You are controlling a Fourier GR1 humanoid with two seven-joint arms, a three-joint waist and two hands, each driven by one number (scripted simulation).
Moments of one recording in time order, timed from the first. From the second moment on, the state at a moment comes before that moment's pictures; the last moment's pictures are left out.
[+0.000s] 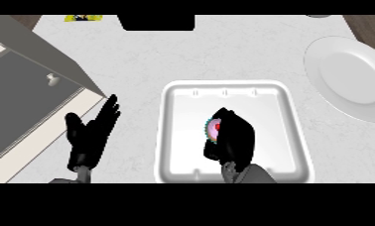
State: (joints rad) left arm 0.01 0.19 -0.17 -1.42 0.20 0.13 0.18; right arm -0.24 -0.01 0.64 -1.46 0.99 -0.17 1.14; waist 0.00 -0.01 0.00
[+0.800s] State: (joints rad) left arm 0.02 0.17 -0.15 -1.44 0.19 0.12 0.20; right arm -0.10 -0.29 0.66 -1.72 0.97 -0.24 0.68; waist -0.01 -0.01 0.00
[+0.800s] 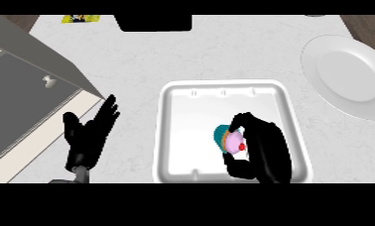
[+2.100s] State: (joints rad) left arm 0.00 0.16 -0.13 -1.42 0.17 0.09 0.20; right arm -0.09 -0.45 -0.05 -1.51 0.35 -0.69 0.08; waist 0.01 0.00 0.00
